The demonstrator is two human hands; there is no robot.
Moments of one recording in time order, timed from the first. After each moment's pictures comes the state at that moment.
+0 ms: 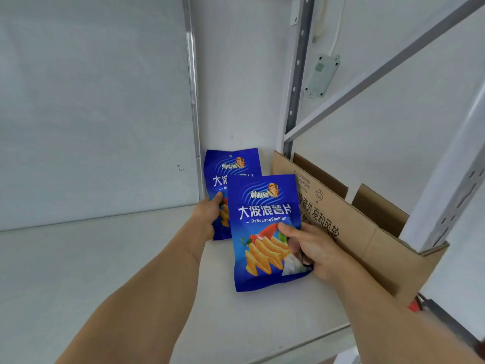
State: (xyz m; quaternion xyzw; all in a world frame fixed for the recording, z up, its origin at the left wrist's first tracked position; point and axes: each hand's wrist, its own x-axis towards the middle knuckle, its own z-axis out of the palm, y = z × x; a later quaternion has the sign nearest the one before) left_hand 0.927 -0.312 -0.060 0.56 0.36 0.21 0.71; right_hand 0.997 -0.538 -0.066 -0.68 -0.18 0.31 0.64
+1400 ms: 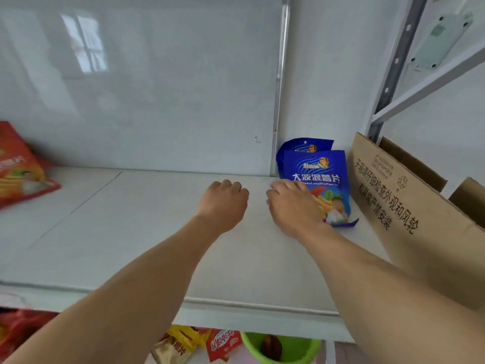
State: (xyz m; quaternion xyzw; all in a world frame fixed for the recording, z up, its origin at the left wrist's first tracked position) left_hand 0.786 -0.326 -0.067 0.91 0.30 0.11 -0.24; right_hand 0.940 -0.423 -0.078 -0.73 -0.63 -0.26 0.08
